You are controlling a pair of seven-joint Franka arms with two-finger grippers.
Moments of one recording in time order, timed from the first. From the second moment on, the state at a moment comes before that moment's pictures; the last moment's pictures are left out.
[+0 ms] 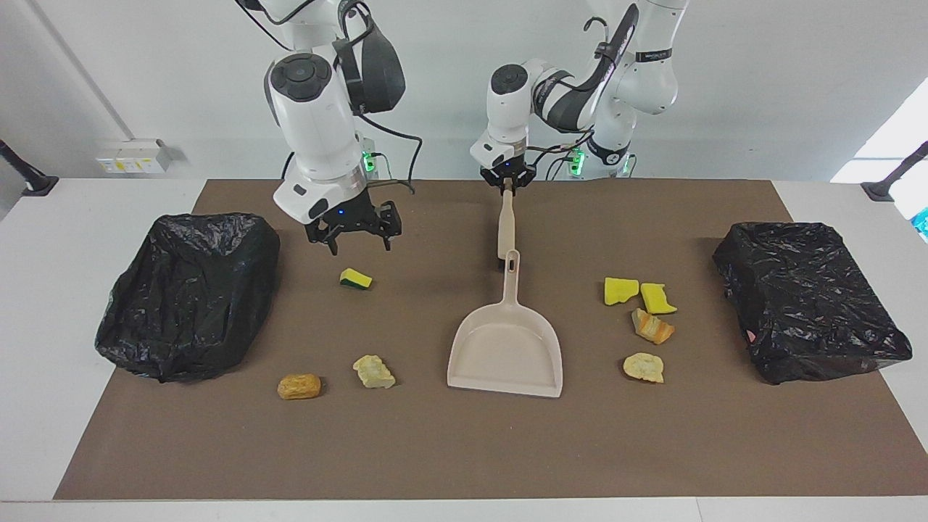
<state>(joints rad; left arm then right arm) -0.87 -0.19 -0.02 -2.44 -0.04 2.09 -0.68 0.27 0.18 0.04 -1.59 0.02 1.78 0.26</state>
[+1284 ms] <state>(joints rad) -0.10 -0.30 -0.01 -2.26 0.03 1.84 -0.16 0.67 0.42 0.04 -1.63 -0.04 2.20 0.88</state>
